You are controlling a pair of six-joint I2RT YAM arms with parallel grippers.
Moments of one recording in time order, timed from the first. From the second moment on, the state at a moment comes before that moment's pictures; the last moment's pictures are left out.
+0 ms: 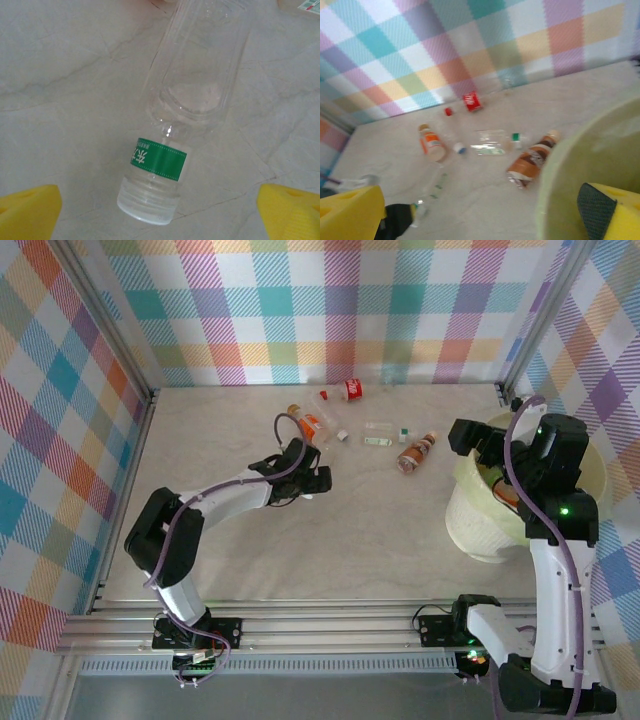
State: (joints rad) left arm -0.65 1.75 1.17 -0.37 -0.20 -0.61; right arm -0.06 0.92 1.33 -0.80 -0.31 0.28
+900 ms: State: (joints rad) left arm -0.64 2.02 1.39 -0.48 -0.18 -0.40; right arm -0.05 0.92 1.31 -0.76 -0.44 0.31
